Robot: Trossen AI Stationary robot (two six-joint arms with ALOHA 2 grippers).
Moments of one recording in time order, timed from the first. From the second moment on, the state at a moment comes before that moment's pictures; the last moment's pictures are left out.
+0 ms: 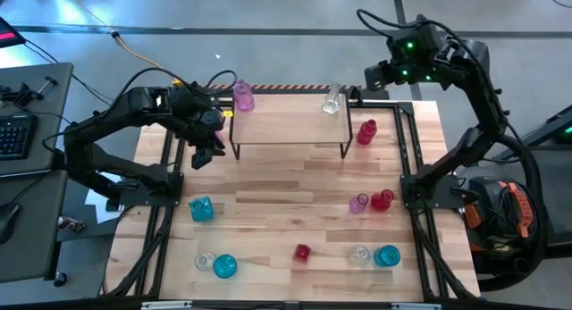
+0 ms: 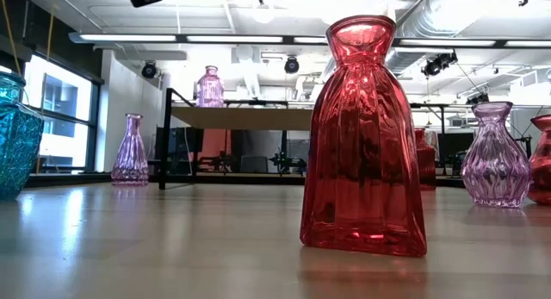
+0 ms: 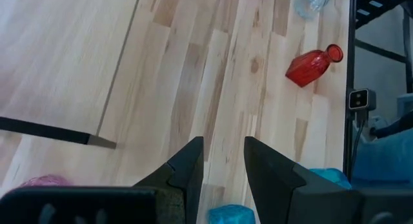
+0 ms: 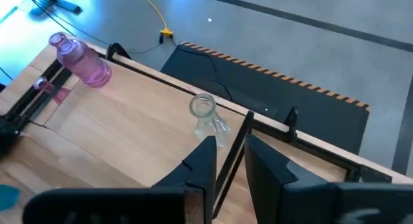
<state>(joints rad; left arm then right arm) 0.29 1.18 1.51 -1.33 0.25 -0.04 -0.55 1.53 2.31 -1.57 0.25 0.46</state>
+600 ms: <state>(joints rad) 0.29 1.18 1.51 -1.33 0.25 -0.04 -0.87 1.52 2.28 -1.57 0.16 0.38</state>
